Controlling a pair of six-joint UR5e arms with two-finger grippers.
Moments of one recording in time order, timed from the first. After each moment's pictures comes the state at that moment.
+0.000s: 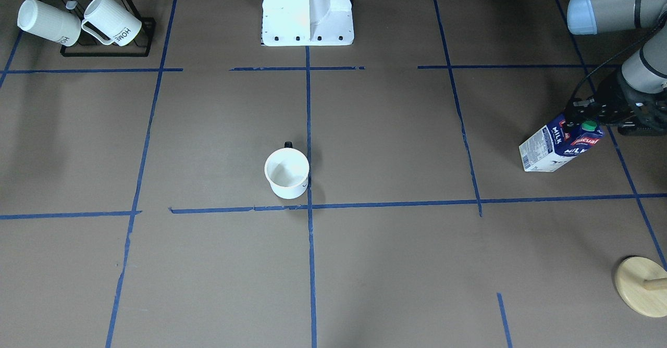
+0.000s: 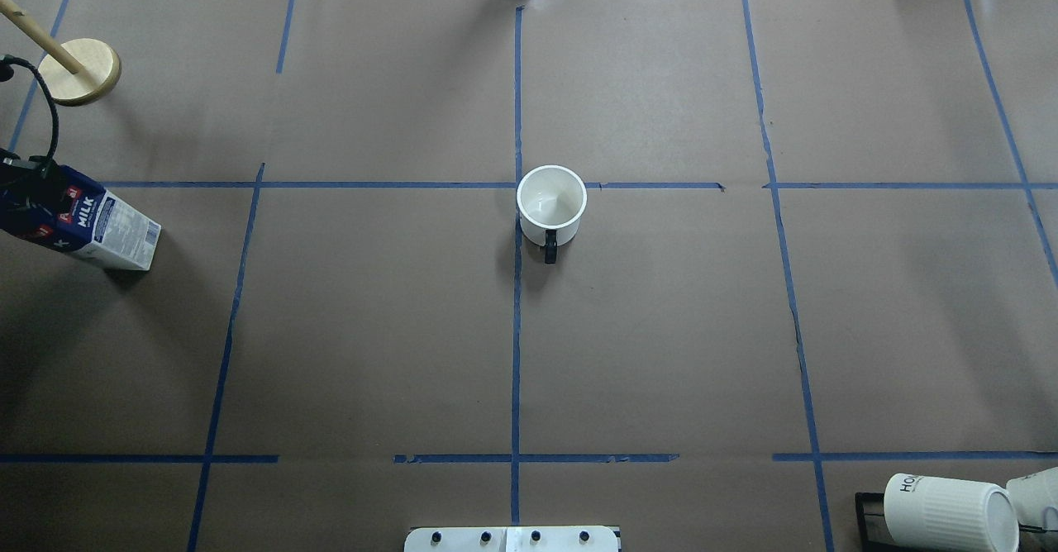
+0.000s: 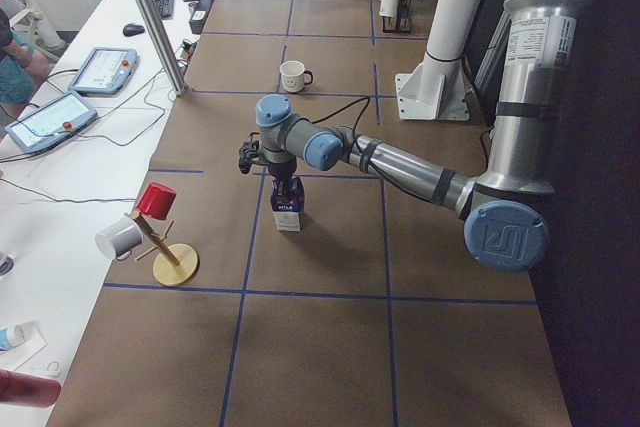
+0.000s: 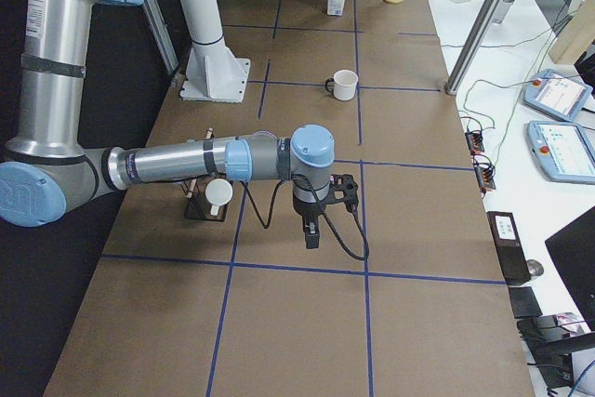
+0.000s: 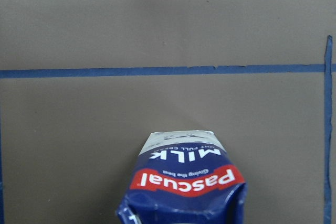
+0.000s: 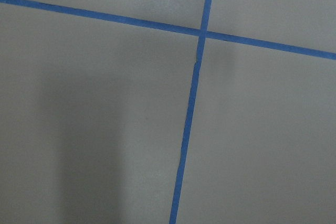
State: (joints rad) left arm -1.13 -1.66 -1.83 -1.66 -2.27 -0.58; right arm 1.50 -1.75 1.92 -1.67 2.27 -0.06
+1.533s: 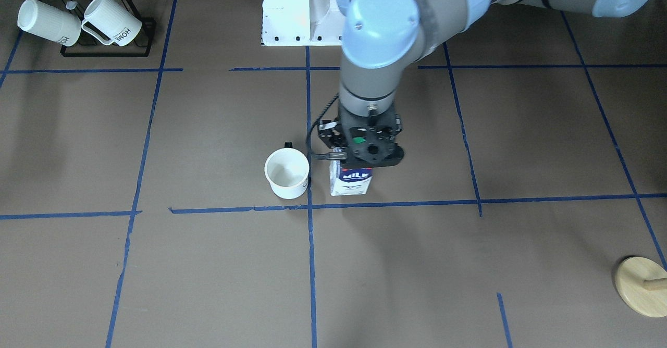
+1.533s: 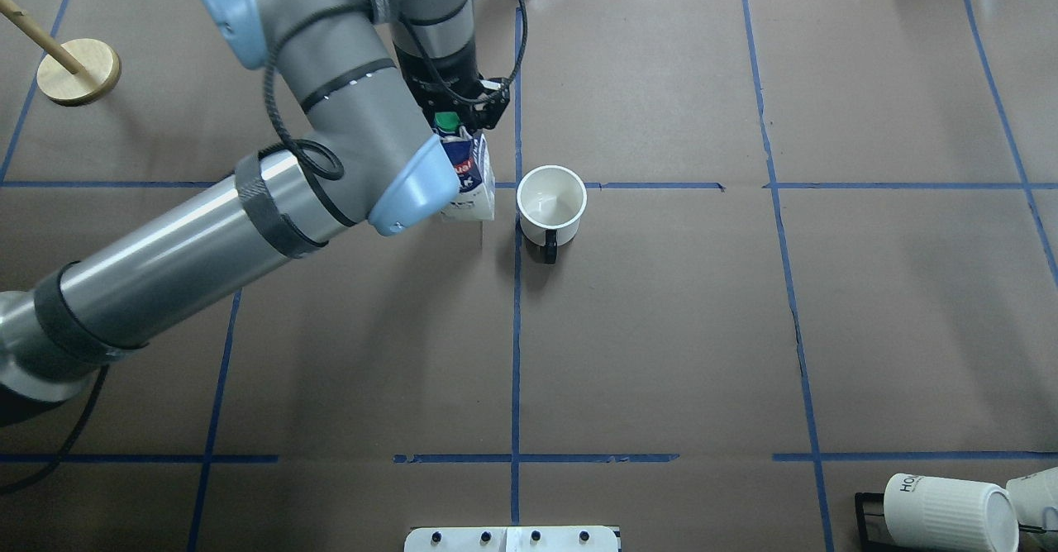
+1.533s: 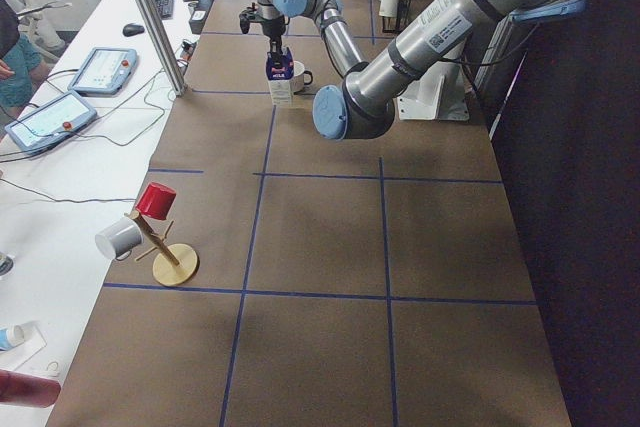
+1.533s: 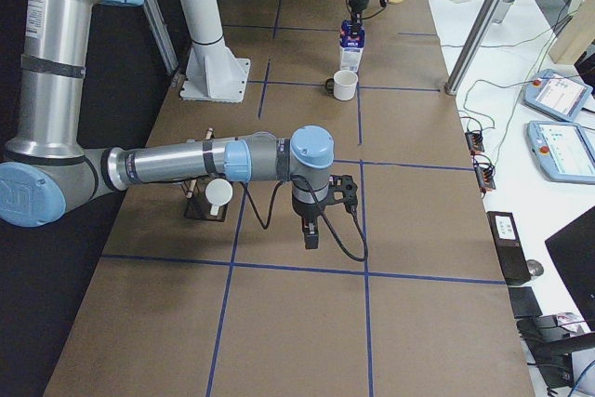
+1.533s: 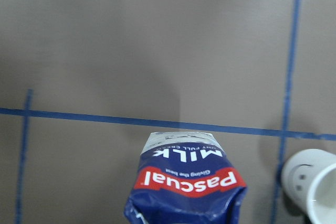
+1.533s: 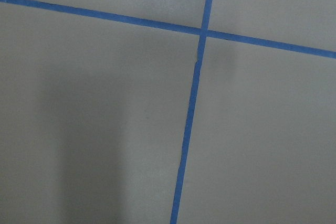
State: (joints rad) left arm -0.75 -2.58 -1.45 -1.31 -2.09 -1.02; right arm 1.50 -1.76 1.92 -1.67 2.27 -0.06
